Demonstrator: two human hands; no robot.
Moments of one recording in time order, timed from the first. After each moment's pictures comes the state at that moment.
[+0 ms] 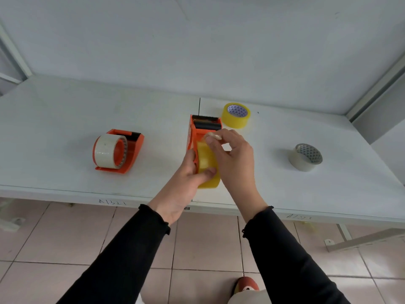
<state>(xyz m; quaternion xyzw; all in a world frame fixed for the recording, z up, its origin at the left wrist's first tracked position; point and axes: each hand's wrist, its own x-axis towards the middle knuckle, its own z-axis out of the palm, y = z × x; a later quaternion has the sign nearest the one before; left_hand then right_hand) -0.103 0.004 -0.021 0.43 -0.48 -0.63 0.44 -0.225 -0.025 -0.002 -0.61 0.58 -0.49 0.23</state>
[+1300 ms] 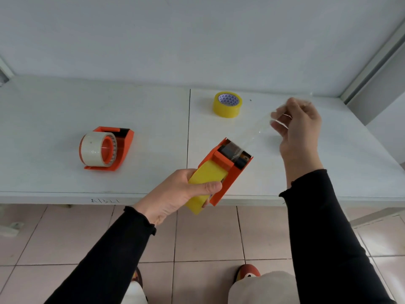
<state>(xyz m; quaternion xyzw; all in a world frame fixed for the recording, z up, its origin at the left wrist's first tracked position) -0.097 0.016 -0.020 0.44 -0.57 -0.65 0.24 -0.347 -0.063 0.031 -0.28 0.53 -0.72 0.37</state>
